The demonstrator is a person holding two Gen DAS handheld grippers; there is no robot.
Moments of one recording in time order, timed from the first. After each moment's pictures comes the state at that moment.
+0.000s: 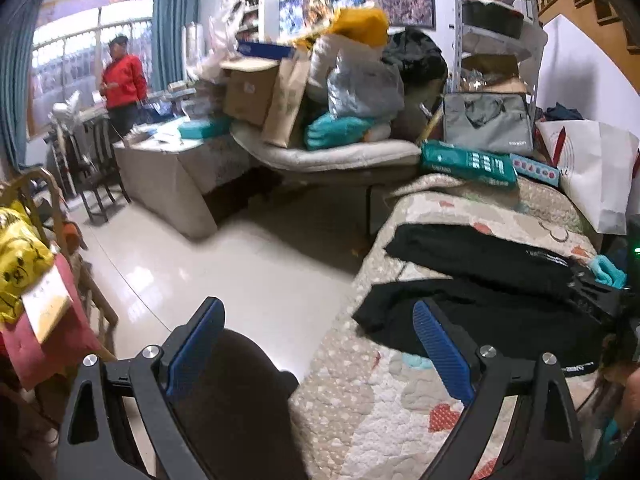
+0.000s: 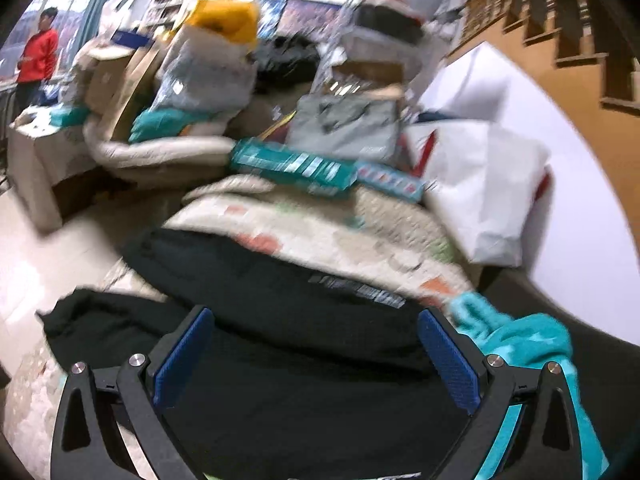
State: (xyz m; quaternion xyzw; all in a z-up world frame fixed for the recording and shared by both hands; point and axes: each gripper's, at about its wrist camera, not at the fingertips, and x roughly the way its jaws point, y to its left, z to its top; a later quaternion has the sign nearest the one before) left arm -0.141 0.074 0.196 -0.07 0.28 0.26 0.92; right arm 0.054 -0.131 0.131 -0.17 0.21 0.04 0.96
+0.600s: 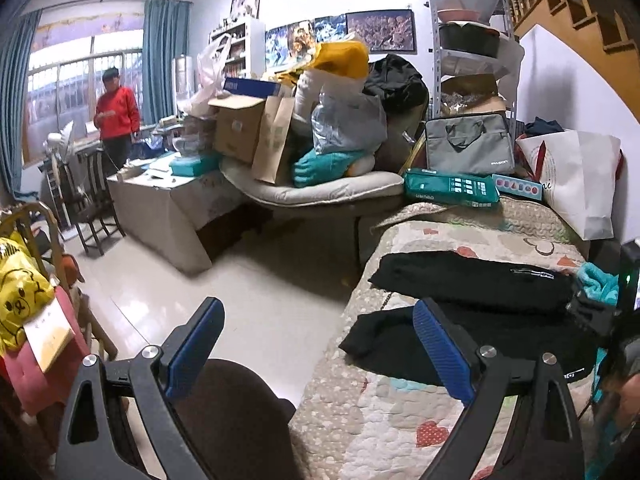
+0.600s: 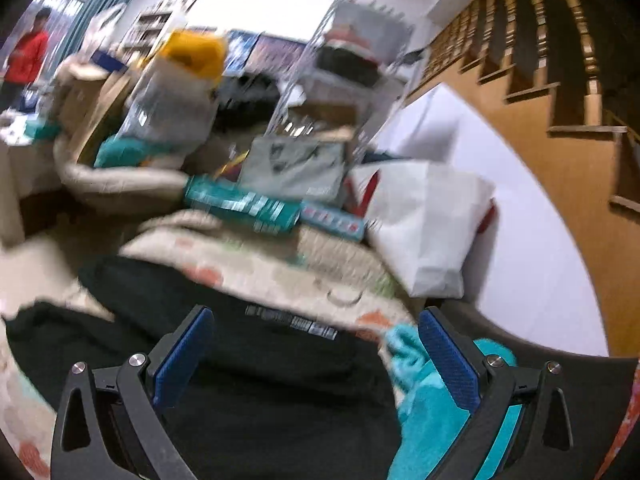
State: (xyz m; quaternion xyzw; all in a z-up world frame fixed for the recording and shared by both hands) left arm -0.142 0.060 0.223 -0.05 0.24 0.24 0.94; right arm 0.038 -0.163 0.142 -0.20 0.15 -0.01 0.97
